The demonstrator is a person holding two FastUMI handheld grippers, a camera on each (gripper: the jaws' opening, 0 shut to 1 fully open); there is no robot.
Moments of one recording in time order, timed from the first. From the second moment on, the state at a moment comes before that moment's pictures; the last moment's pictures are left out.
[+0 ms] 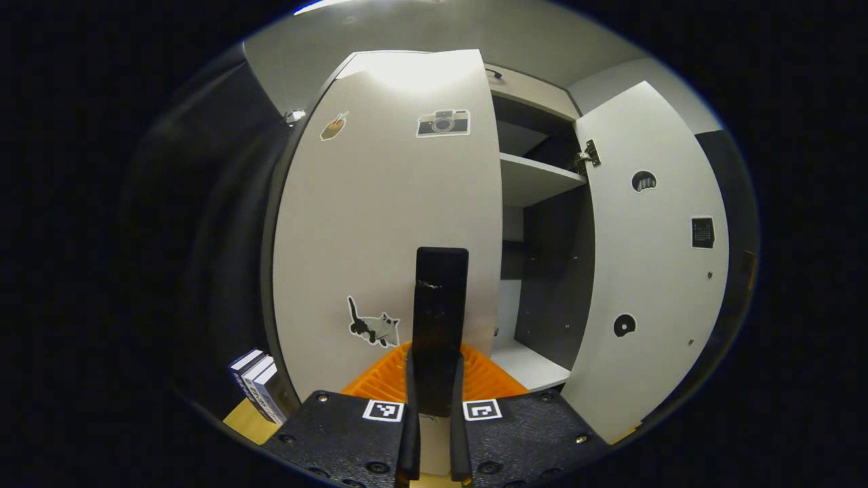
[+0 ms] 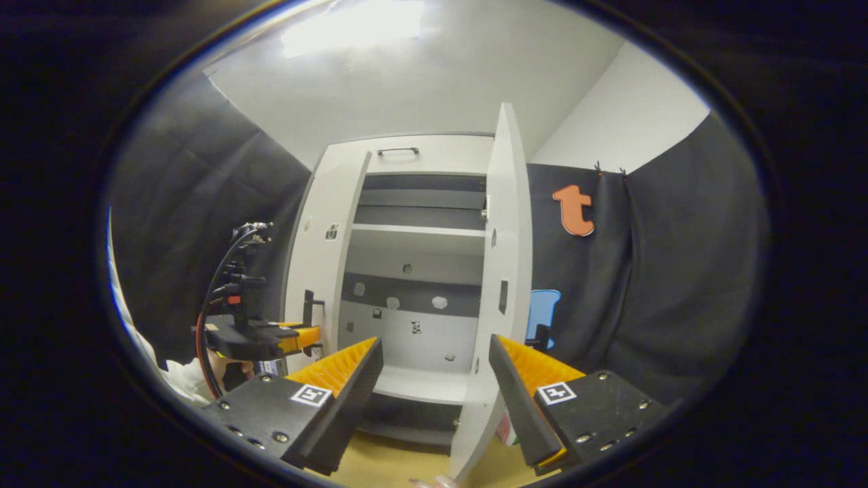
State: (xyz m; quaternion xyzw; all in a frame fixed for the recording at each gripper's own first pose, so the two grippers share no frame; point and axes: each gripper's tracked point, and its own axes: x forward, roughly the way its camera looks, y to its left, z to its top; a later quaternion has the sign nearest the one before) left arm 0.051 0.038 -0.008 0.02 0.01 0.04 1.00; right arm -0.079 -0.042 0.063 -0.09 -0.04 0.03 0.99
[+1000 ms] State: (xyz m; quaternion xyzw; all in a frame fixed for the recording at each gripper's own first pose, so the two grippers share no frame) left arm -0.074 0.151 0.020 0.06 -0.01 0.15 0.99; right arm -0.082 0.068 0.049 -0.05 -0.03 0.14 0.99
